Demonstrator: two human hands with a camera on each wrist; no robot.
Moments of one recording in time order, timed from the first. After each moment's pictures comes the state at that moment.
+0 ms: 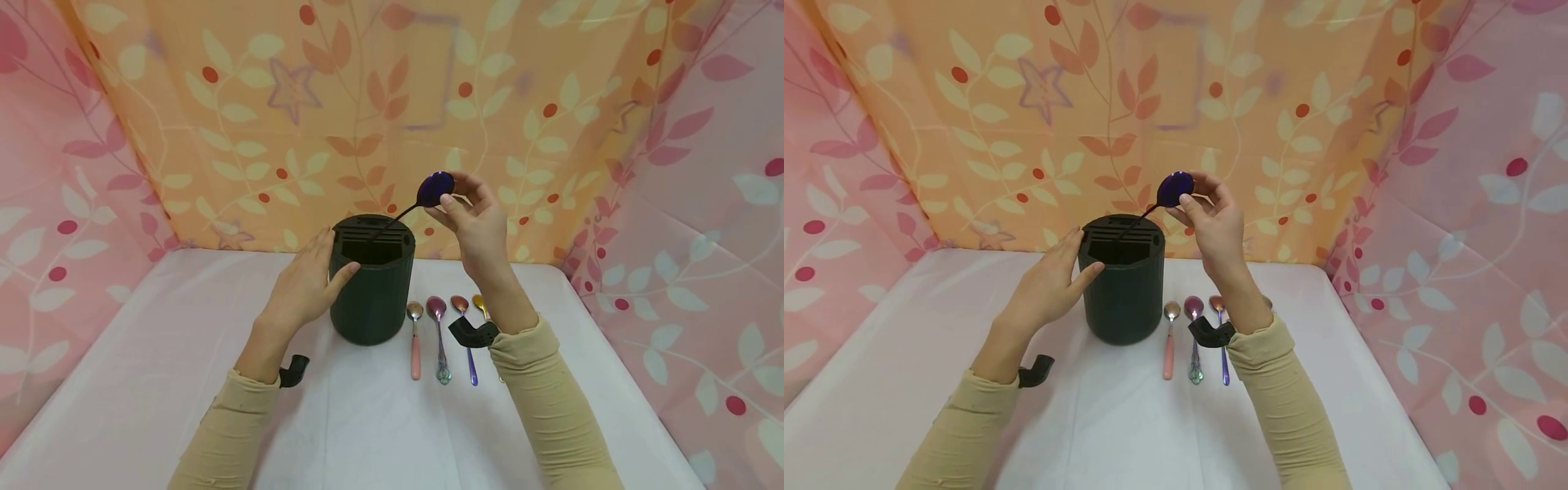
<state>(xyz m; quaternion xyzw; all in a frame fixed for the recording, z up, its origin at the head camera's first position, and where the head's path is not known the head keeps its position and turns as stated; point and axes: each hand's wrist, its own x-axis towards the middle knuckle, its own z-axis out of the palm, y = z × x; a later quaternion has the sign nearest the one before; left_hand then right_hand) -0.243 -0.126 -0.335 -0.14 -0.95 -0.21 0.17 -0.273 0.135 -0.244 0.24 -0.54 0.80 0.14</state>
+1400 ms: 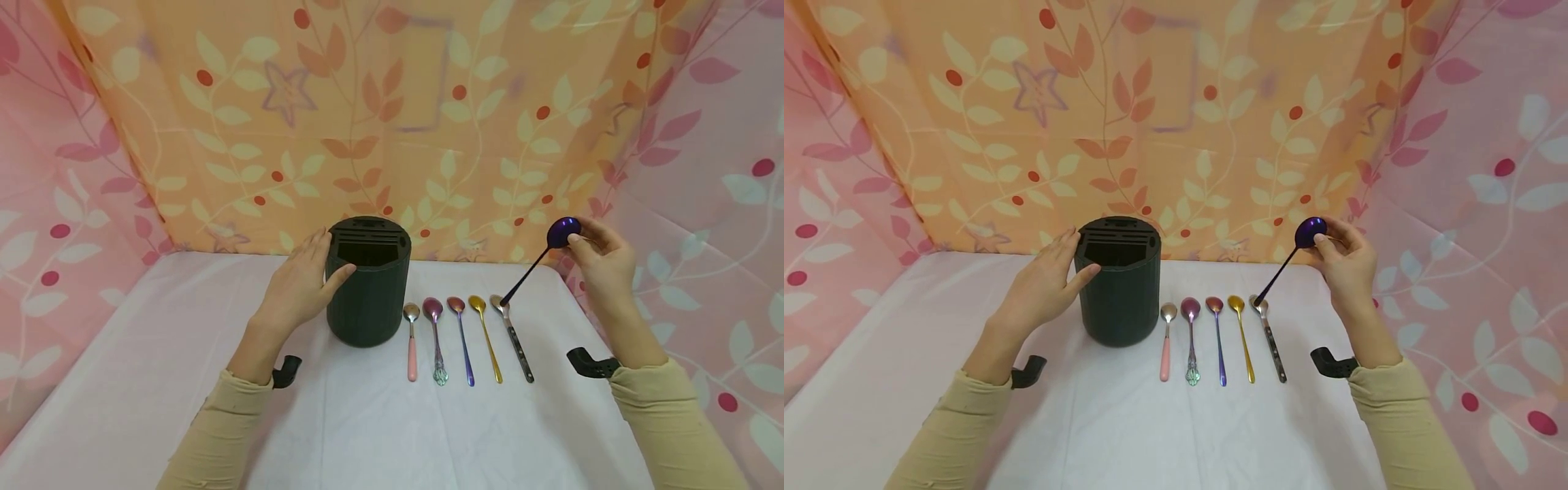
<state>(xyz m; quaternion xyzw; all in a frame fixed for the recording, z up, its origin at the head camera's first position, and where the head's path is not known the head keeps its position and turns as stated) -0.243 -0.129 -0.331 -0.15 -0.96 -0.18 0.17 -0.267 0.327 -0.283 0.09 -0.62 0.75 0.23</state>
